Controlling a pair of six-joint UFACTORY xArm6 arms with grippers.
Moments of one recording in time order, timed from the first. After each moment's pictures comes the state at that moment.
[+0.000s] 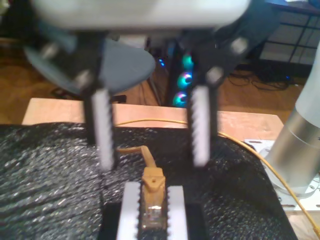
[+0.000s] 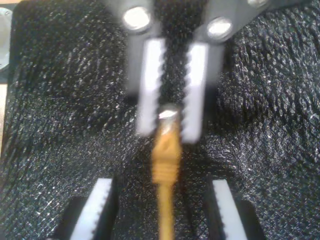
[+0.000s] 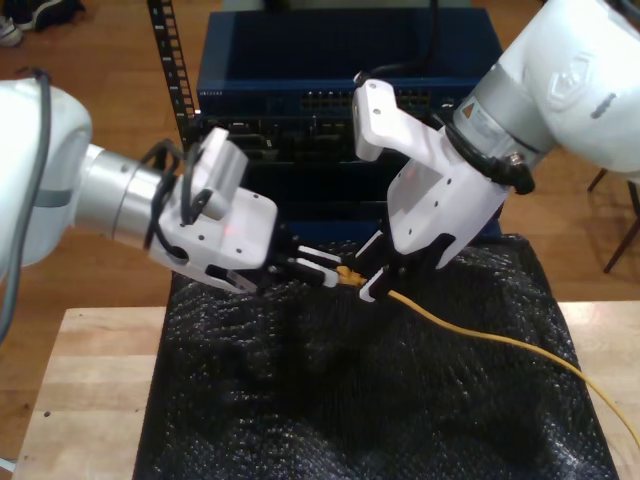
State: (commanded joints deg) left arm 7.5 -10.6 -48.1 -64.3 91.5 -246.5; right arm 18.5 -18.0 -57.5 33.7 73.9 -79.3
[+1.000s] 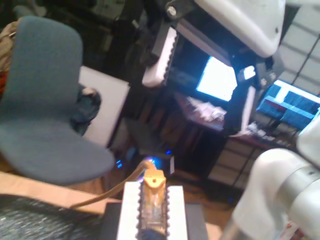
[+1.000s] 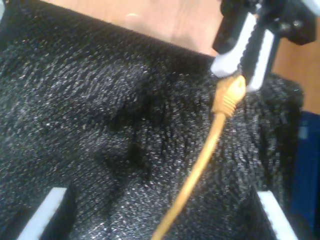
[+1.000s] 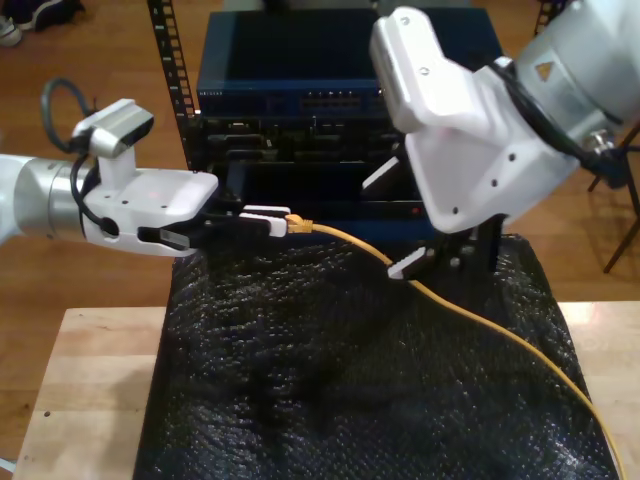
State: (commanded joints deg) left arm 18.7 -2.2 -52.1 -72.6 114.8 -254.9; right arm 19.2 -33.6 -54.3 34.1 69.0 -92.7
